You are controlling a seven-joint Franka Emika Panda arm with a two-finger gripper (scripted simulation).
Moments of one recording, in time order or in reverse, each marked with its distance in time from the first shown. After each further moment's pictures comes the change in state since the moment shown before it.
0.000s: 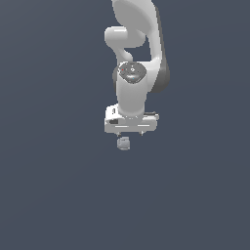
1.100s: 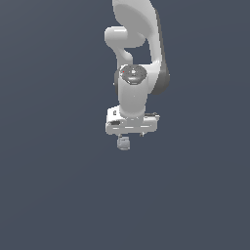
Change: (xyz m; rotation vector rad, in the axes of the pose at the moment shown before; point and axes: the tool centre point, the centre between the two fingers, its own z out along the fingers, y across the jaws) arm 0.001 -0.004 0.009 0.002 0.027 -0.025
